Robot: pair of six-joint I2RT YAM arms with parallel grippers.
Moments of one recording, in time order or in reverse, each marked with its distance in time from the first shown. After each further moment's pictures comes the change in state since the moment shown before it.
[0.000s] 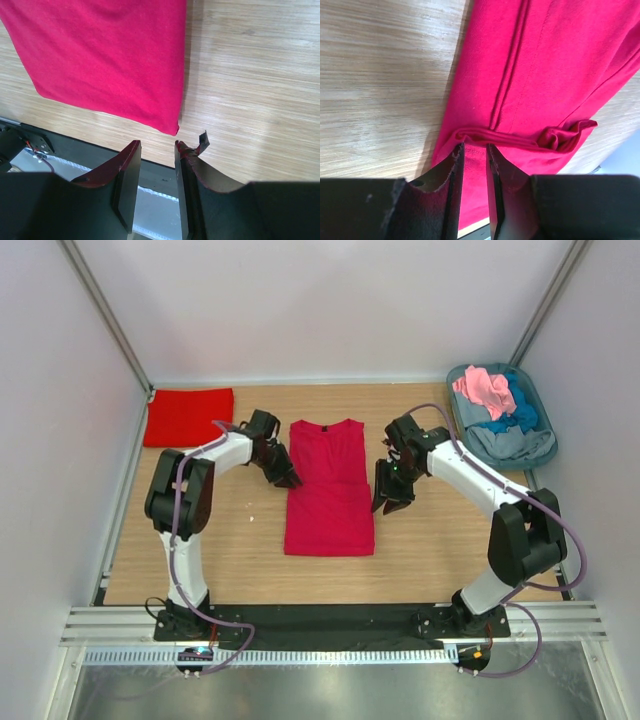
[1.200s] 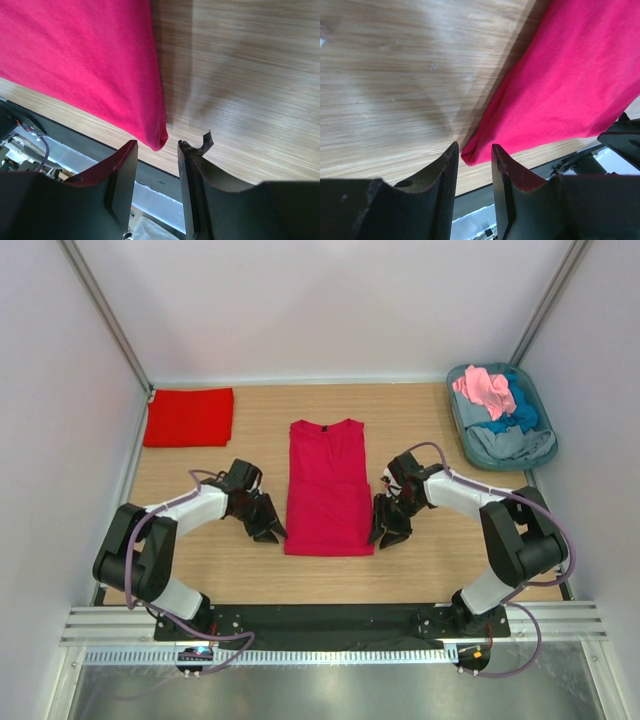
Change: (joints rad) left arm -0.039 -0.488 -0.597 0.035 0.031 -0.032; right arm -0.002 -0.004 -0.353 0.272 -0.182 0.024
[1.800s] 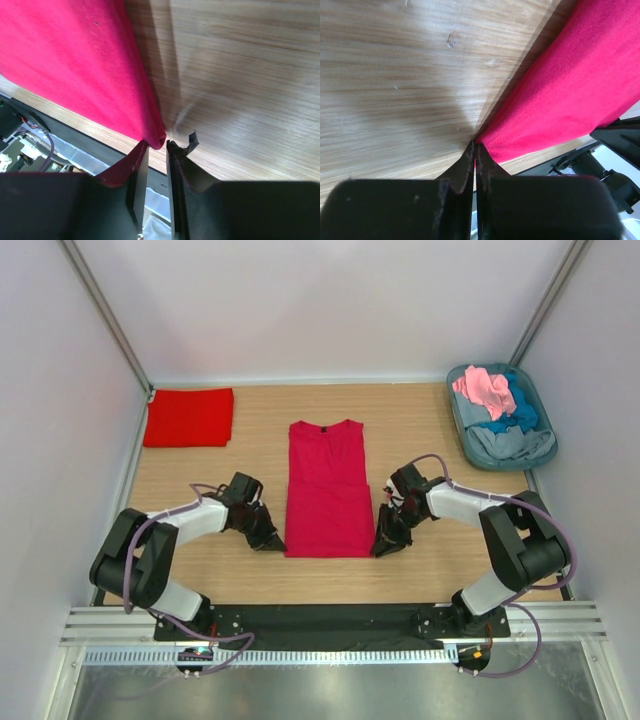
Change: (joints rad) left arm -0.031 -0.025 -0.120 0.106 0.024 -0.076; right arm 0.000 -0.028 -0.124 0.114 -0.053 0.054
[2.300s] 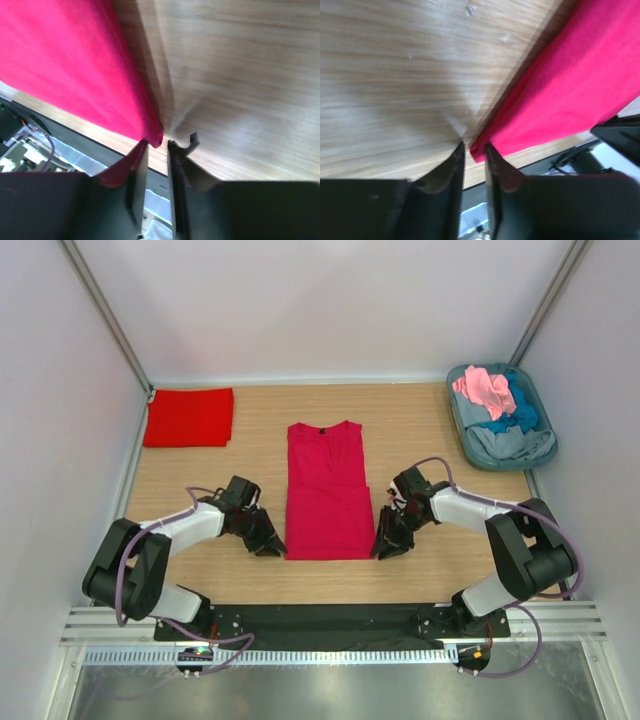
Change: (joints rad) left arm -0.004 -0.056 -0.043 -0.007 -0.002 -0.027; right arm 0.000 -0.036 -0.050 0.031 0.010 0.037
